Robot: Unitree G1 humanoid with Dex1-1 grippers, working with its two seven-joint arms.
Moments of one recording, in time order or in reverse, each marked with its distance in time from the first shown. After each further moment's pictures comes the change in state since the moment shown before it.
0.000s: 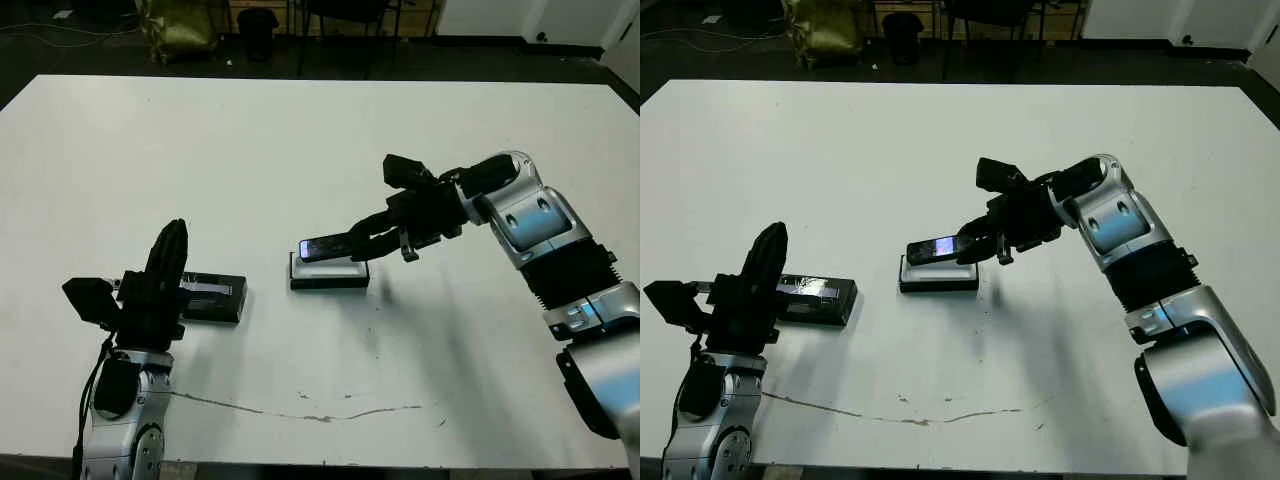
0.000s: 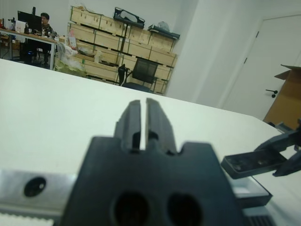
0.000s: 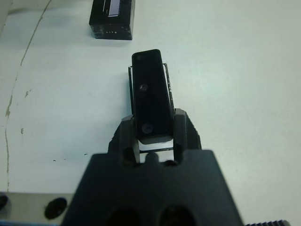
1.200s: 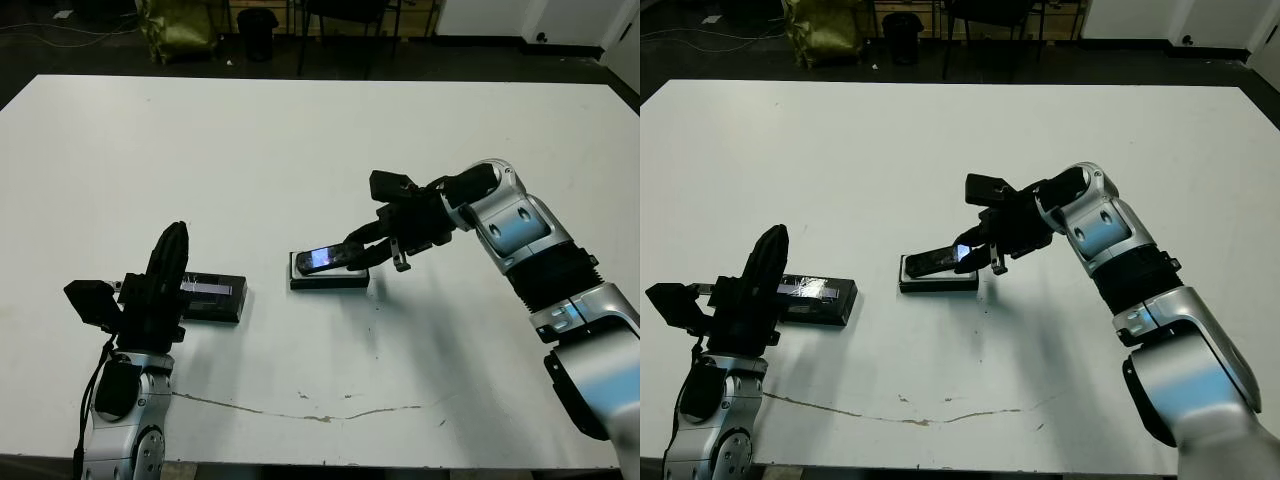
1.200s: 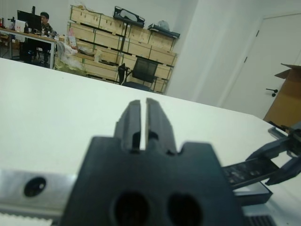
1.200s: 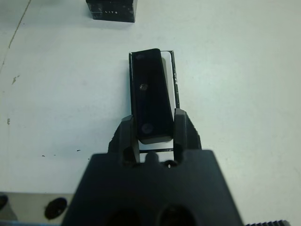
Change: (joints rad) left arm 0.008 -0.001 -0.004 0.006 0.004 -0.010 -0.003; right arm 0.000 0.038 0.027 0.070 -0.065 -0.079 0.001
